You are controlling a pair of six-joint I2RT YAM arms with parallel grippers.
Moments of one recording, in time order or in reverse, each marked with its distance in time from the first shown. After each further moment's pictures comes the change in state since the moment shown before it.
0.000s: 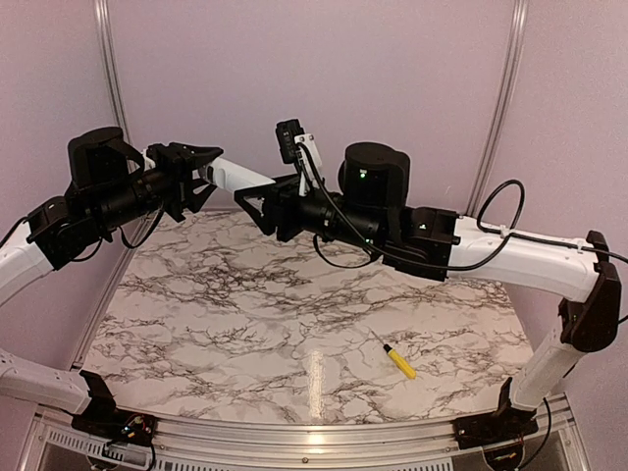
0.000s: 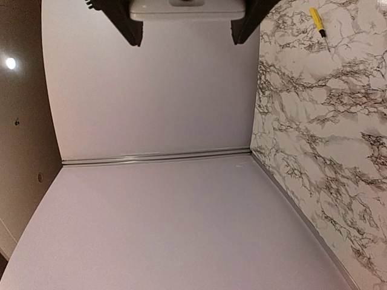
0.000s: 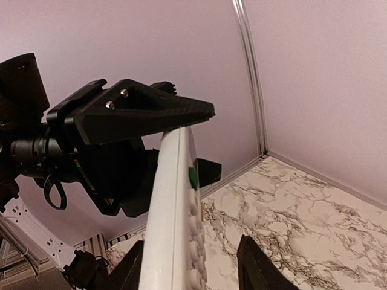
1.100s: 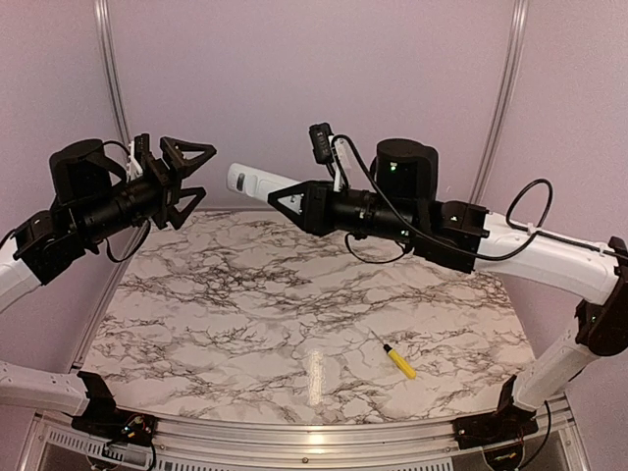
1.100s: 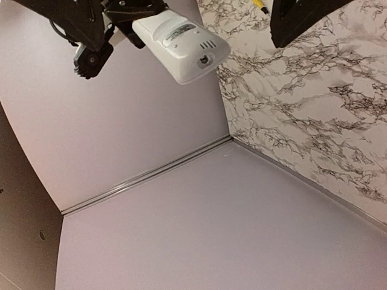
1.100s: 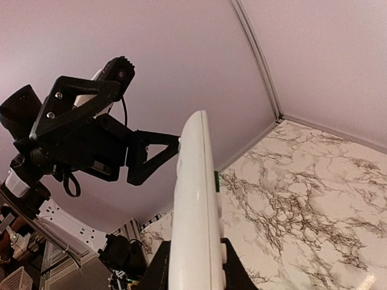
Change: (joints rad) left arm 0.010 -0.096 -0.084 0.014 0.021 0.340; right arm -0.085 -0.100 -0.080 -0.102 -0.134 0.178
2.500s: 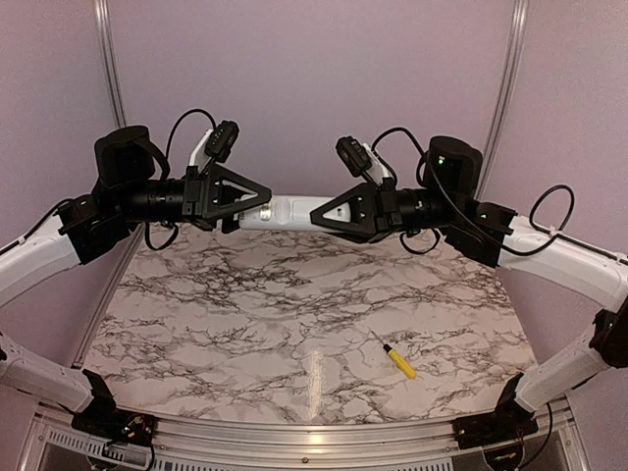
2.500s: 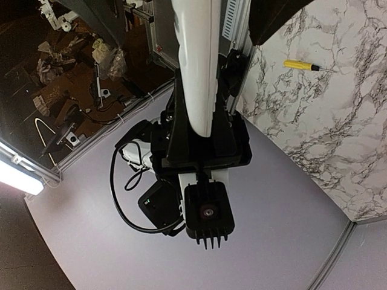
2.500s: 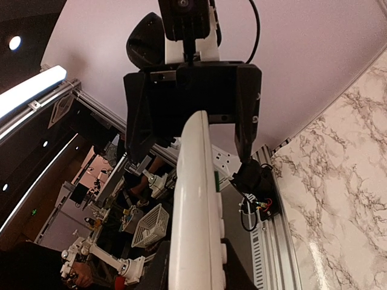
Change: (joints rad) left arm -0.014 0.208 0.084 0.169 0.835 0.342; right arm -0.230 -0.153 -0.179 0.129 -0.849 0.454
